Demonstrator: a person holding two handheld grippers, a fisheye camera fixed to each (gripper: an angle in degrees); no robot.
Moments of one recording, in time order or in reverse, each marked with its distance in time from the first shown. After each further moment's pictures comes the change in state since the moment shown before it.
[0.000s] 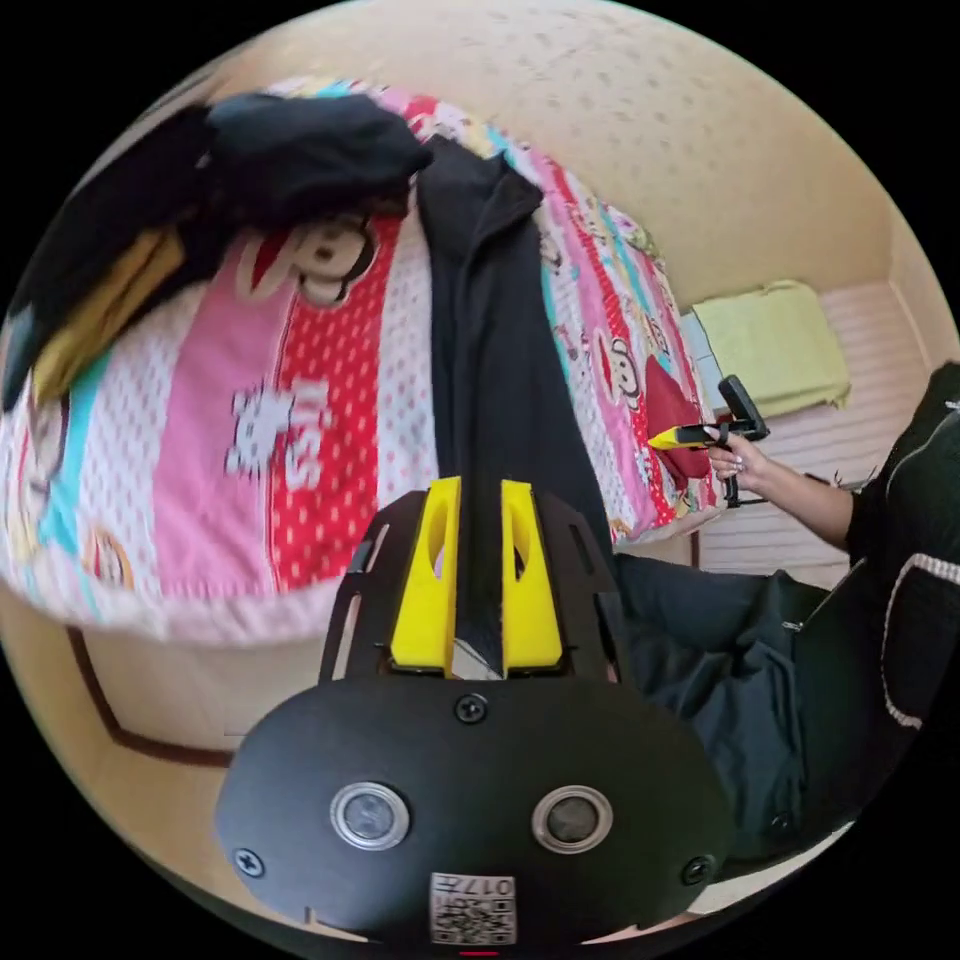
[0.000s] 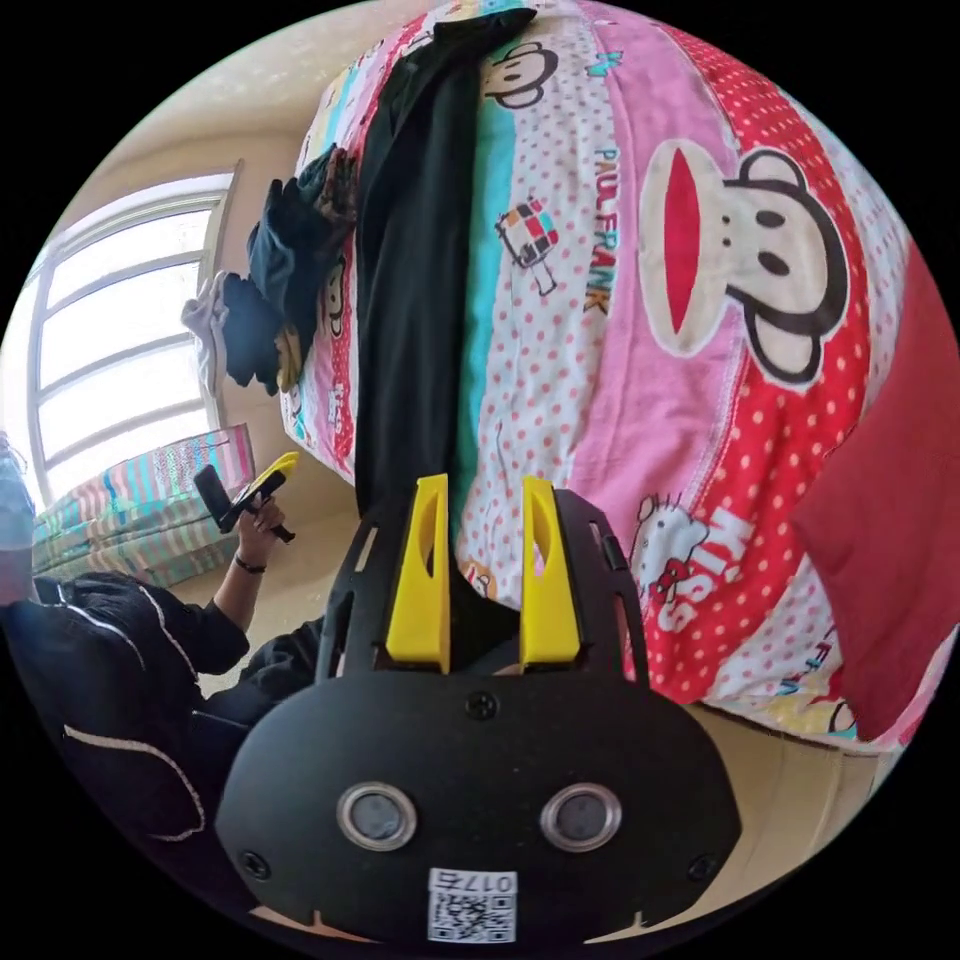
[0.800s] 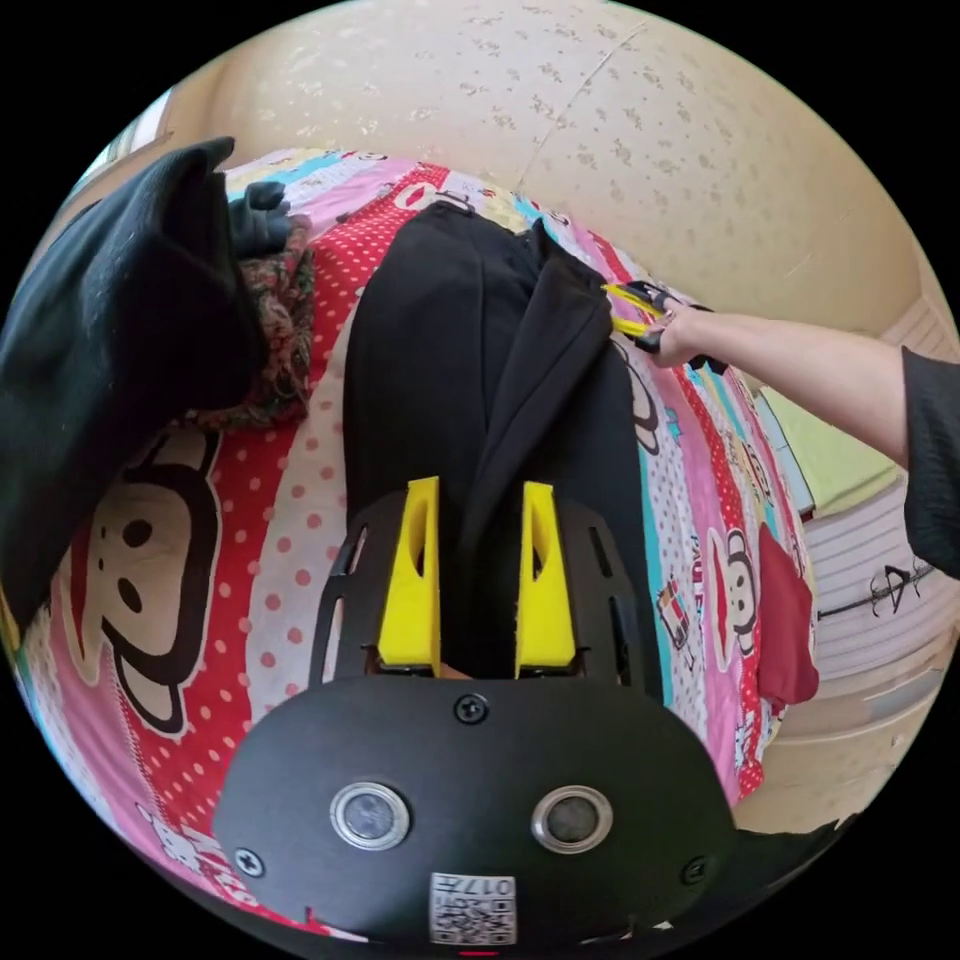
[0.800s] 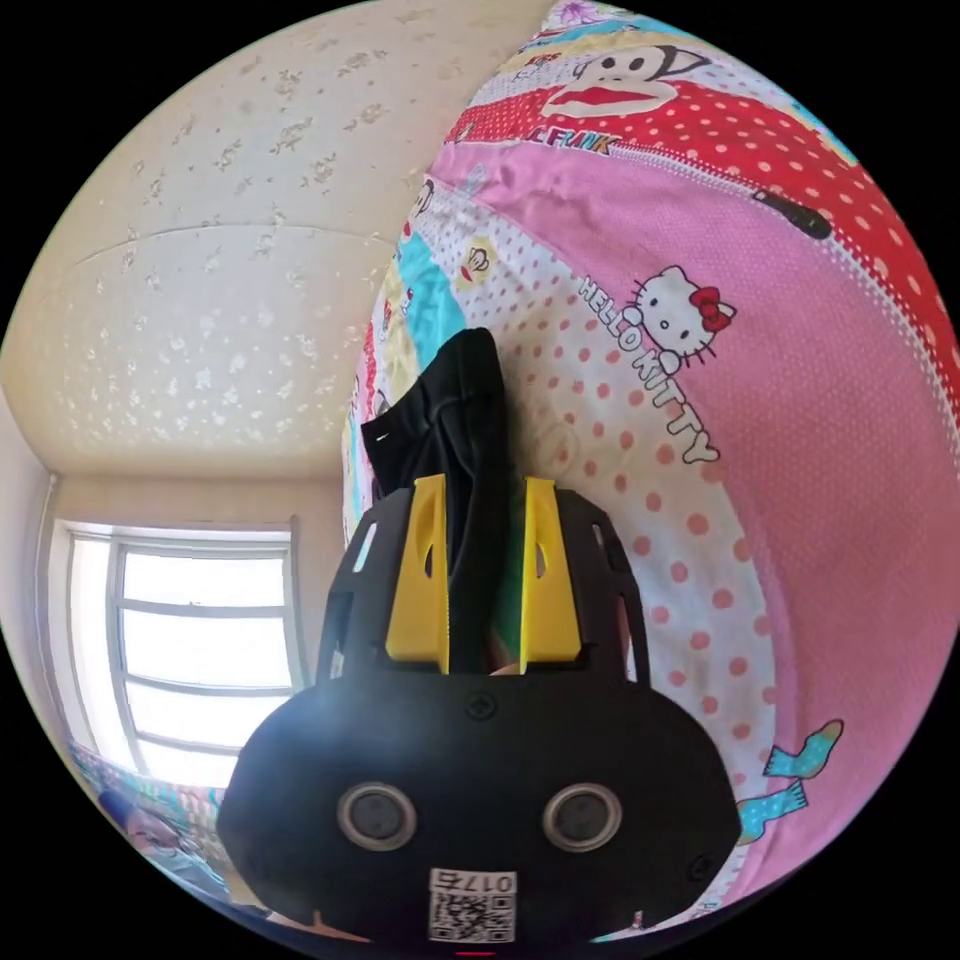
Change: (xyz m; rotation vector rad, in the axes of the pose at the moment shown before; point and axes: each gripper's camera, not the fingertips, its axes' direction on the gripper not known) left arm 0.028 -0.245 0.176 0.256 -0.202 -0.071; right arm 0.038 -0.405 -0.108 0.790 -0.337 0.282
